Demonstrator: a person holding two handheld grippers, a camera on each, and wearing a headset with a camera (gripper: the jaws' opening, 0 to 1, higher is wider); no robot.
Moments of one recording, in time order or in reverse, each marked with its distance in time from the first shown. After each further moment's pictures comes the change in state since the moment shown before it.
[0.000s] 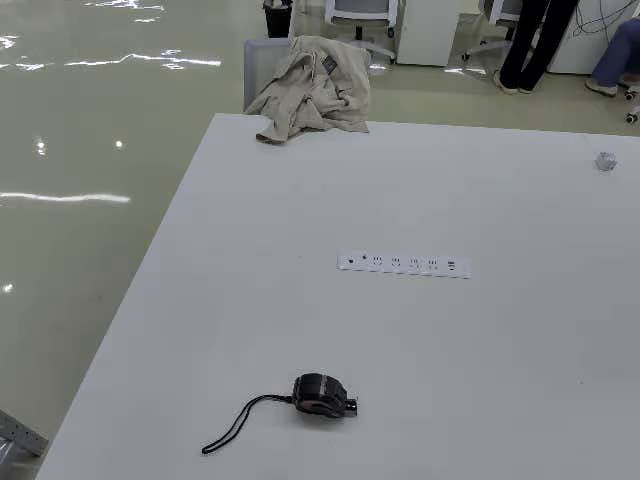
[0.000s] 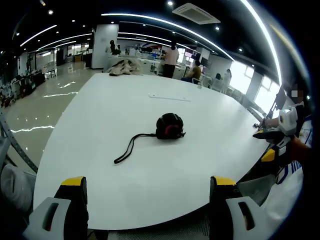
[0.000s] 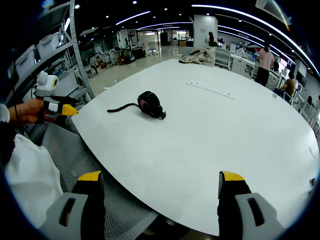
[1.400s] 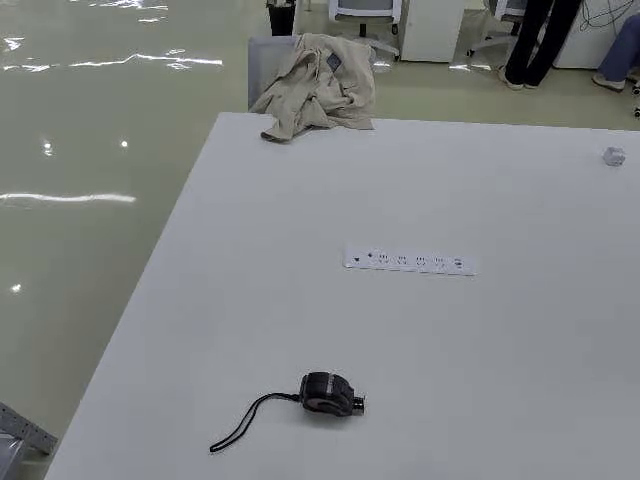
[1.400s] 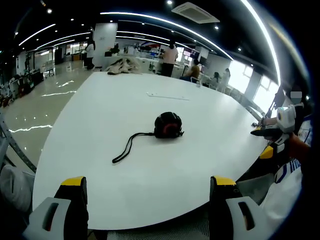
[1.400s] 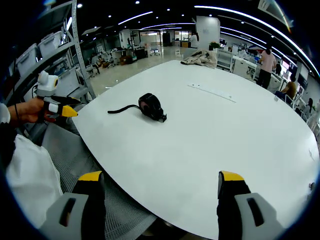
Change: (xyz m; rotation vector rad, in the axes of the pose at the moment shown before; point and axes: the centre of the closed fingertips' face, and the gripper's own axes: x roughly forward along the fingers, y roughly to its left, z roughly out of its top) left arm 0.002 -0.001 -0.001 0.004 0.012 -0.015; right arm 0.004 -0.001 0.008 -0.020 -0.006 0.010
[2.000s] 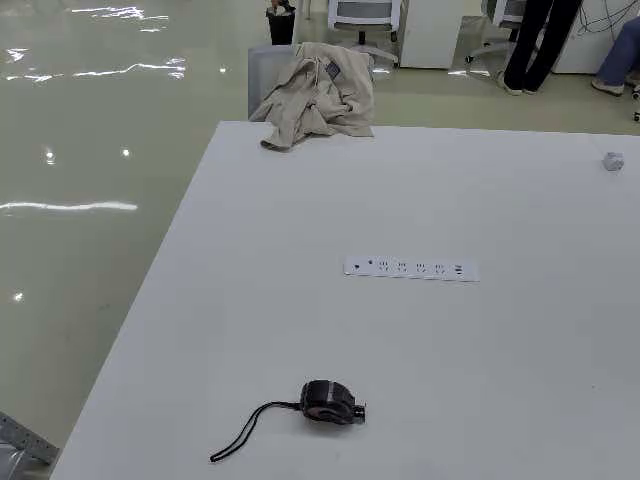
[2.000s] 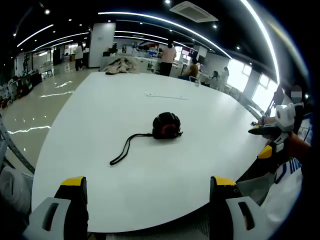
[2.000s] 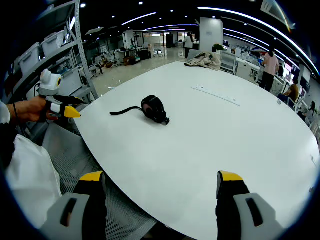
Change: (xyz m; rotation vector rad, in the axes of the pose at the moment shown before) left arm 0.006 -0.006 0.004 0.008 0.003 -0.013; right arm 0.007 0.003 0.007 -0.020 -0.012 0.022
